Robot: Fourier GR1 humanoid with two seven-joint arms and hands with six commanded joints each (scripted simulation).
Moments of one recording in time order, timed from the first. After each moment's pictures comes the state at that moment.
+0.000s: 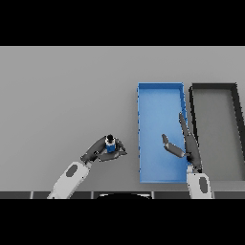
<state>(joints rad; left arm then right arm) -0.16 0.17 -0.55 -1.34 0.09 -0.14 -0.18 0.12 -0.15 0.08 -1.71 0.16 0.04 -0.09</state>
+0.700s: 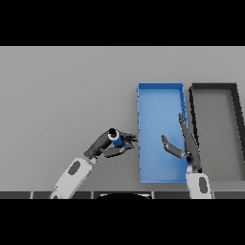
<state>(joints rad) -0.21 0.12 -0.53 -1.53 0.06 -0.13 -0.16 0.12 -0.15 0.08 -1.71 0.19 0.03 -0.11</state>
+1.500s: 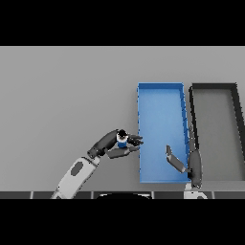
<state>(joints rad) -0.22 0.08 -0.53 -1.60 0.01 -0.19 -0.07 0.37 -0.06 0.12 -1.93 0.32 -0.12 -0.09</state>
